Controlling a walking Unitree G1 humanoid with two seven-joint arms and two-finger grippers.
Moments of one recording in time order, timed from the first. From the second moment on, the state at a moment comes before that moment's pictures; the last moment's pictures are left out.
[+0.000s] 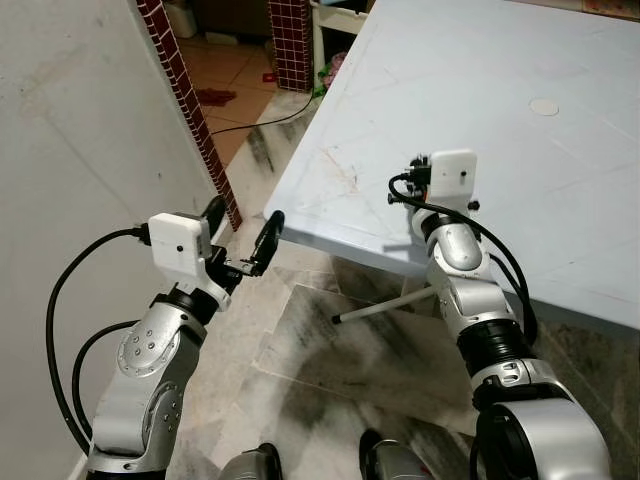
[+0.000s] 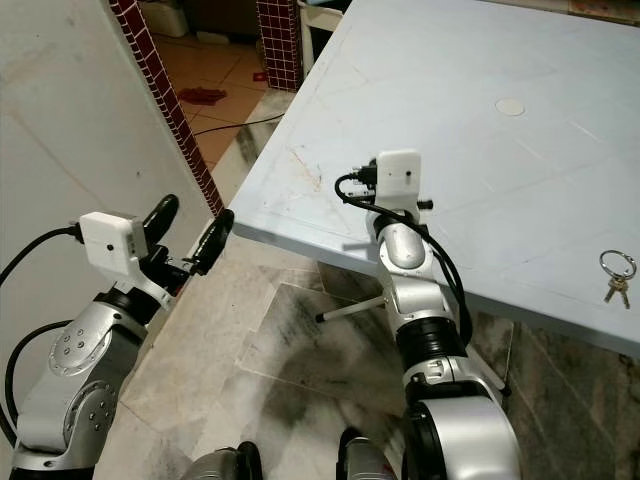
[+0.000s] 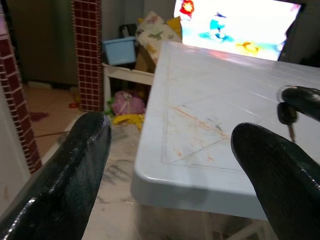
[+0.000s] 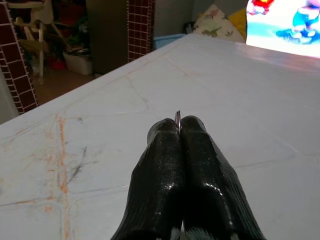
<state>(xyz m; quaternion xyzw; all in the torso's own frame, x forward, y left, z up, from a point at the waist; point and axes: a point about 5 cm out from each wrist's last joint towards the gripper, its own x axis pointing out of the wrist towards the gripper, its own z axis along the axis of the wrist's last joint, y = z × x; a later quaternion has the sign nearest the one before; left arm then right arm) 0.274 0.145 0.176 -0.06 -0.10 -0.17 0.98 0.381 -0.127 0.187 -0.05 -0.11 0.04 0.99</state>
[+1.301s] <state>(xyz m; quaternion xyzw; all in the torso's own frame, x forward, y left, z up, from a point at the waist) 0.293 0.173 0.156 -0.01 -0.10 0.02 0.99 0.345 -0.097 0.172 -0.05 -0.11 0.10 0.99</state>
